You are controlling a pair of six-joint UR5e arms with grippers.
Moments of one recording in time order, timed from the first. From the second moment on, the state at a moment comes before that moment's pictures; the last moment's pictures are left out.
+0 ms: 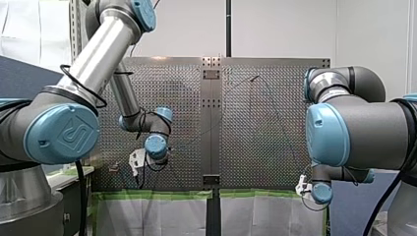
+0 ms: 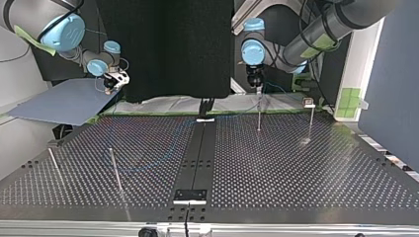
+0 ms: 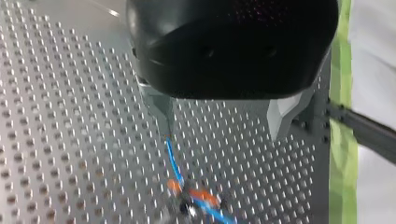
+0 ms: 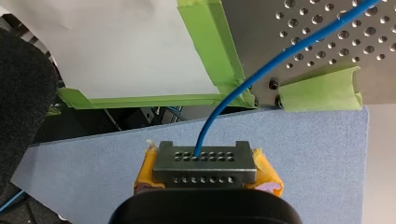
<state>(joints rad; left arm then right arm) -0.34 -2.18 -2.03 -2.48 -2.01 -1.99 1.57 -0.34 1.44 -0.70 1.60 1.80</state>
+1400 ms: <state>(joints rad) -0.33 -2.20 -2.03 -2.50 -2.08 -1.97 1.57 -0.34 1.44 -0.70 1.59 1.80</state>
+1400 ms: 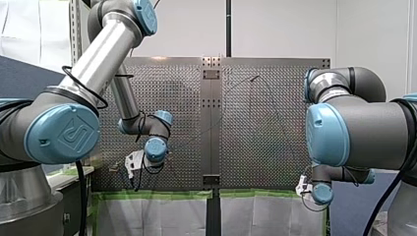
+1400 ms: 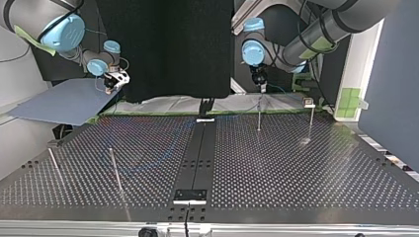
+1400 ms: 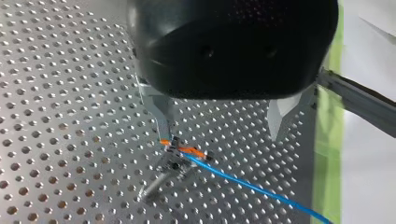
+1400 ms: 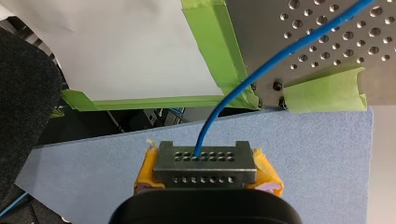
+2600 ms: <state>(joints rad) -0.66 -1.95 -2.25 -2.20 -2.31 -2.01 1.57 -0.34 1.44 -0.70 1.59 1.80</state>
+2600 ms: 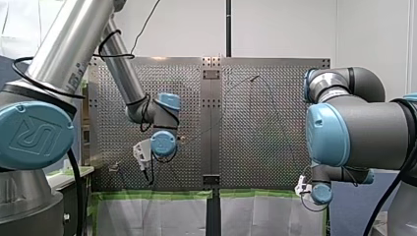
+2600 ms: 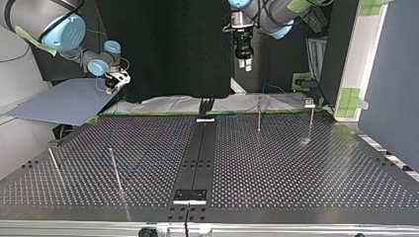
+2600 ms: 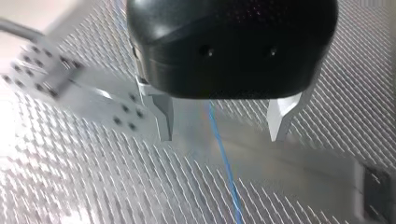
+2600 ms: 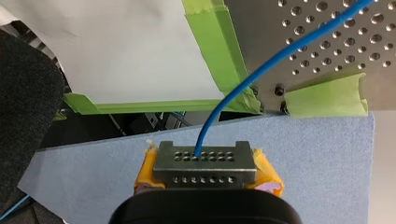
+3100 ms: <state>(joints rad) -0.83 -1.94 -2.25 -2.07 -2.25 -2.02 1.58 -0.34 1.44 -0.70 1.58 1.80</state>
